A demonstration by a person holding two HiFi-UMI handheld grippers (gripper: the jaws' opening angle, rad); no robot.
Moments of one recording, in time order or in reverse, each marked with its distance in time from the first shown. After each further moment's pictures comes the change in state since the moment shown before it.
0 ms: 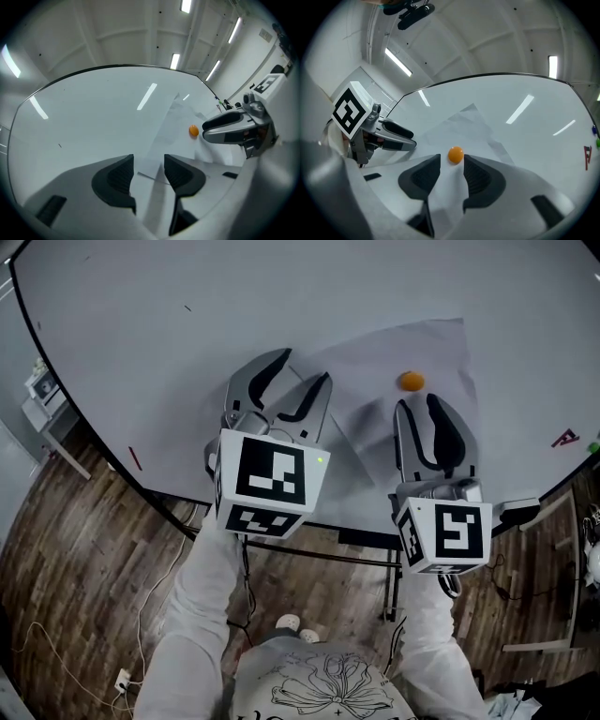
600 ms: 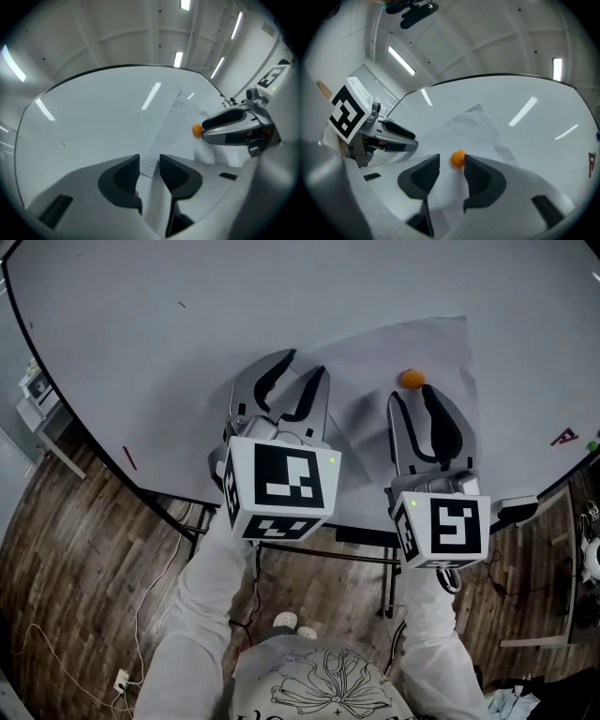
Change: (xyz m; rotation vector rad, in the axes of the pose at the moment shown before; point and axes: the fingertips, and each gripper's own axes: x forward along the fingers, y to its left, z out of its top) left arm 0.003 0.000 -0.002 0.004 0.007 0.070; right arm 0.010 0.005 0.005 -0.039 -0.005 0.014
